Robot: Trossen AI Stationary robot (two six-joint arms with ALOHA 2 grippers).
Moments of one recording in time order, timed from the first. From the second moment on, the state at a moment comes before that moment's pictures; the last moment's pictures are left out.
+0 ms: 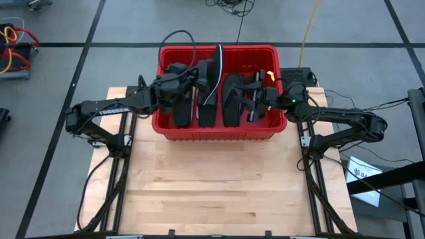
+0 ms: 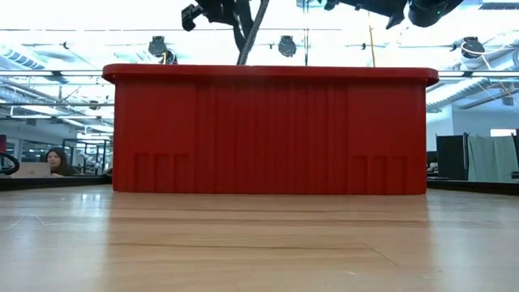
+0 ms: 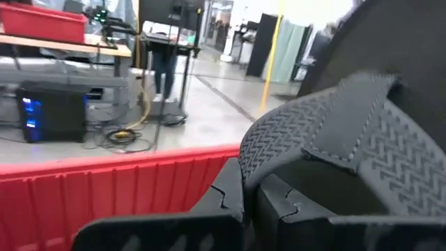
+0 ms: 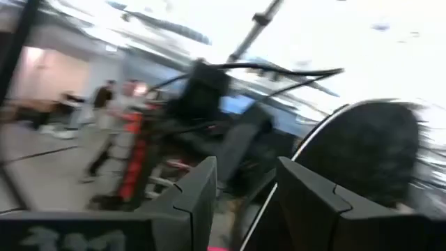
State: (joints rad) left arm 0.23 1.44 1.33 0.05 -0.75 -0.32; right arm -0.37 1.24 0.83 0.83 -0.32 -0.22
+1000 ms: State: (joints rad) left arm 0.19 1.56 1.33 0.32 -0.82 -0.10; right arm -0.36 1.24 0.83 0.82 -0.13 -0.03
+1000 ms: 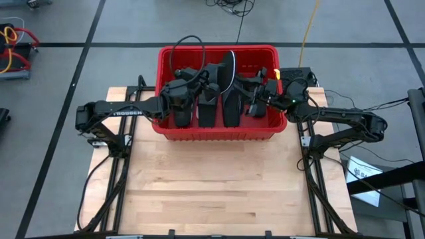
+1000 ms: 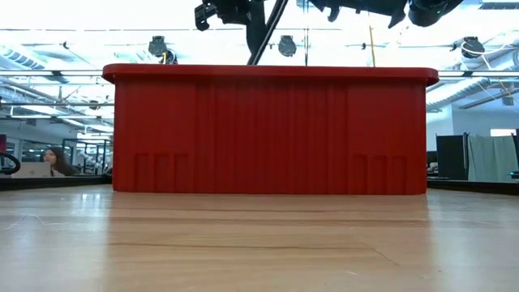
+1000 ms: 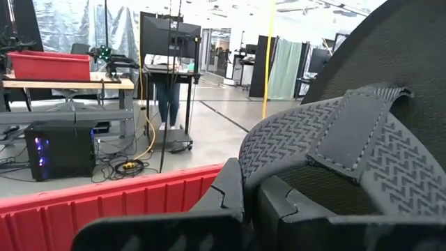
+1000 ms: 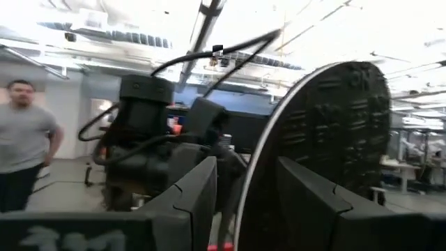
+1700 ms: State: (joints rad) left arm 0.16 1.57 1.33 0.32 -0.85 -0.05; right arm -0.35 1.24 0.83 0.80 -0.10 0.04
